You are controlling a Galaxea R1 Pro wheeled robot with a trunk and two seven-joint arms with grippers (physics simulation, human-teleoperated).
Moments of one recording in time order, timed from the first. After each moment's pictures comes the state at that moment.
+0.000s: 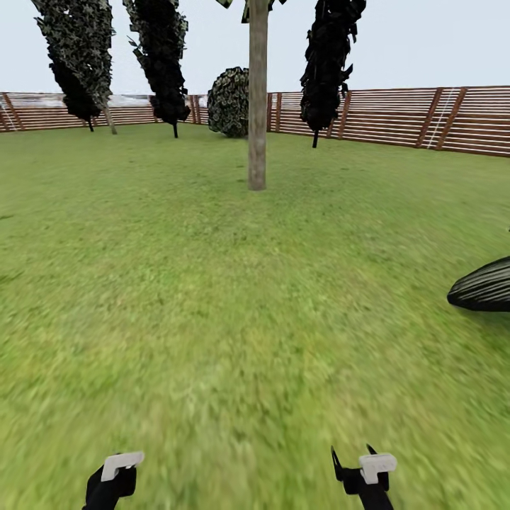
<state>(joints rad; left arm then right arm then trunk) -0.38 0.14 0.10 -0.26 0.02 -0.38 0.01 -0.40 -0.05 0.01 -0.12 0.05 -0.78 0.00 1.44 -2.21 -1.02</state>
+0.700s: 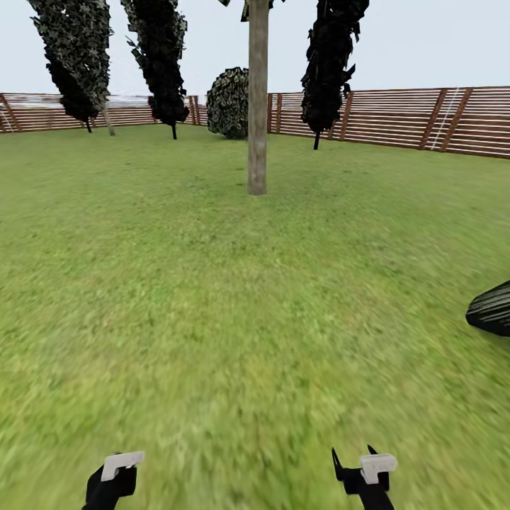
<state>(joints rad) -0.38 0.14 0.10 -0.26 0.02 -0.38 0.01 -0.40 -0.05 0.01 -0.12 0.06 -0.78 0.00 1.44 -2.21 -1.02</state>
